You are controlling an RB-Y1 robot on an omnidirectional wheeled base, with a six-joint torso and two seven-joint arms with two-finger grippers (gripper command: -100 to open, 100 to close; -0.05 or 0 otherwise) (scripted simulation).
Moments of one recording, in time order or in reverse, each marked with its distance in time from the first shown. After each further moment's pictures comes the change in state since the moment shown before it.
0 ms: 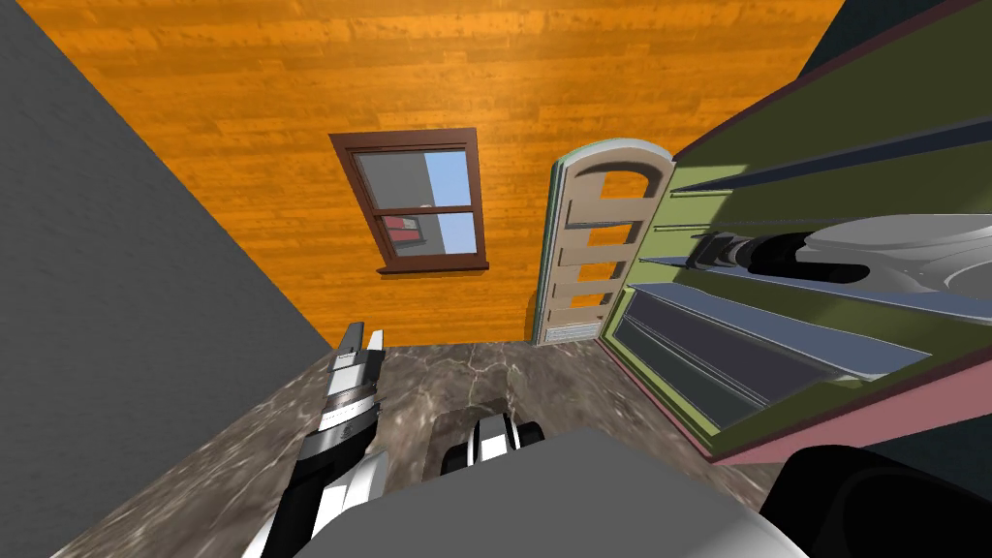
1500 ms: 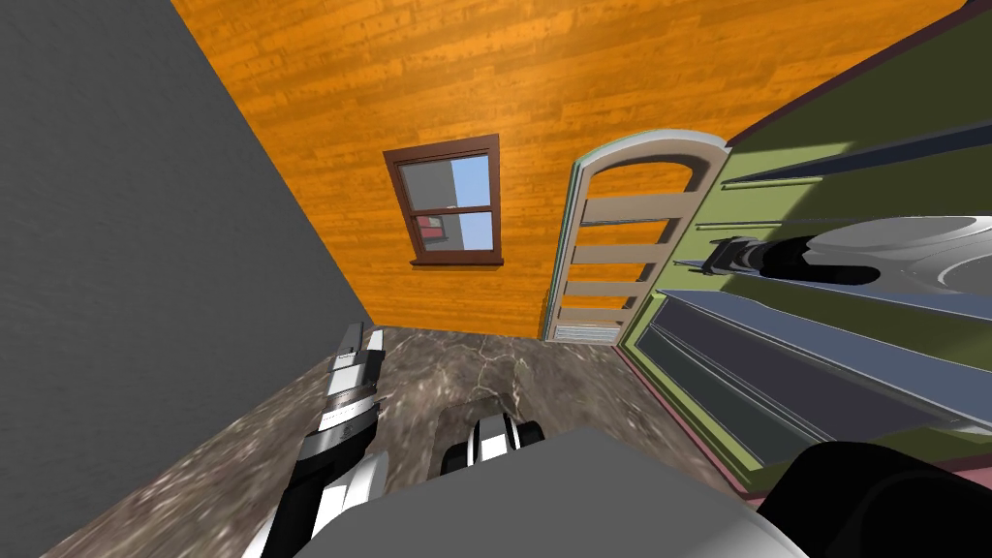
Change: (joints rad) left arm 0.000 0.000 0.000 0.000 0.000 0.000 0.000; right arm -0.161 -0.072 0.310 0.152 -0.034 0.016 -0.070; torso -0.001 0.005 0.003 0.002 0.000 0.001
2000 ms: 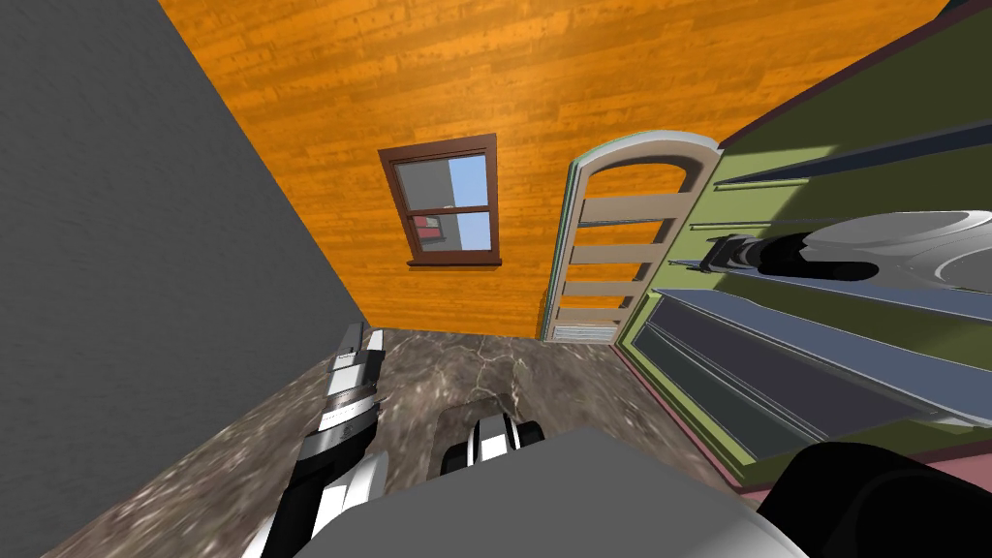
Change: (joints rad) left arm 0.000 0.000 0.000 0.000 0.000 0.000 0.000; right arm 0.038 -0.020 -0.035 -0.004 0.012 -0.010 -0.024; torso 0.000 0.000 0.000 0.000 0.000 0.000
